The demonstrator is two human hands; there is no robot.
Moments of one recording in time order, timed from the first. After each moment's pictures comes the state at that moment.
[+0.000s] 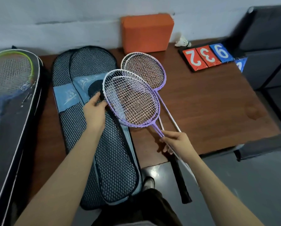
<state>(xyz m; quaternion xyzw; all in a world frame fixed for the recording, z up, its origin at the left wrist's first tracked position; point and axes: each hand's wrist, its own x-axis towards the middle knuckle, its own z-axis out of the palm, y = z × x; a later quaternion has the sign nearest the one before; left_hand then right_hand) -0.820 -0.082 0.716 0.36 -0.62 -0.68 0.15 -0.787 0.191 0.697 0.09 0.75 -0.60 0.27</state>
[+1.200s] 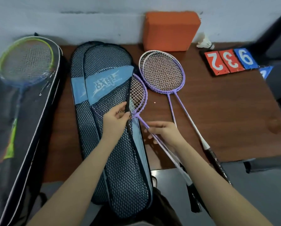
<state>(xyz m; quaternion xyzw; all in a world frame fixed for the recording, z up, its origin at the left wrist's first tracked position) -0.774 -0.073 0.717 0.27 -0.73 -0.61 0.10 -0.813 0.099 0.706 0.10 0.66 -0.64 0.38</state>
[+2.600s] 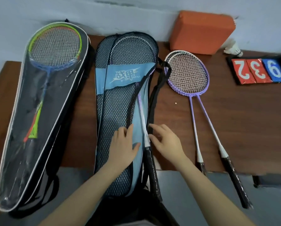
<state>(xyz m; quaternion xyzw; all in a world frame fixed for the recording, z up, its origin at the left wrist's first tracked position) -0.684 -0.096 0.657 0.17 -0.96 -0.20 -0.02 -0.775 0.054 0.676 -0.26 0.91 -0.29 0.15</state>
